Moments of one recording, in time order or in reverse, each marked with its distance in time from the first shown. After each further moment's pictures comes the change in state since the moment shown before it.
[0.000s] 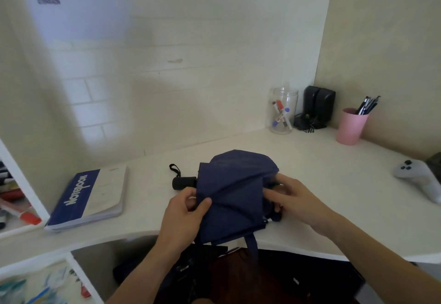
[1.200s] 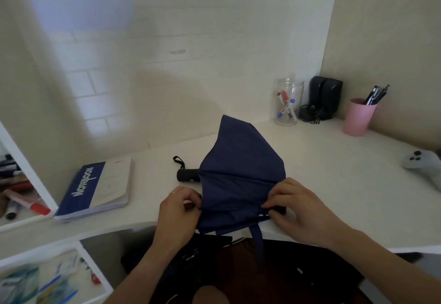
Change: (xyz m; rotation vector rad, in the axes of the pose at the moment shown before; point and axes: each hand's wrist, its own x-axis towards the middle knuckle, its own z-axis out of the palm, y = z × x) left_hand 0.003 -0.037 -0.013 0.187 0.139 0.203; right_hand -0.015 0.037 0.007 -0.716 0.077 -0.638
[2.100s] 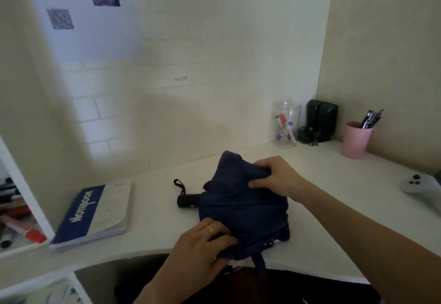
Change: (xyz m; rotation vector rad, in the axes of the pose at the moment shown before) left_hand -0.003 0.007 0.006 0.464 -0.355 0.806; right_hand 0.123 0.020 -0.024 0.387 -0.080 0.479
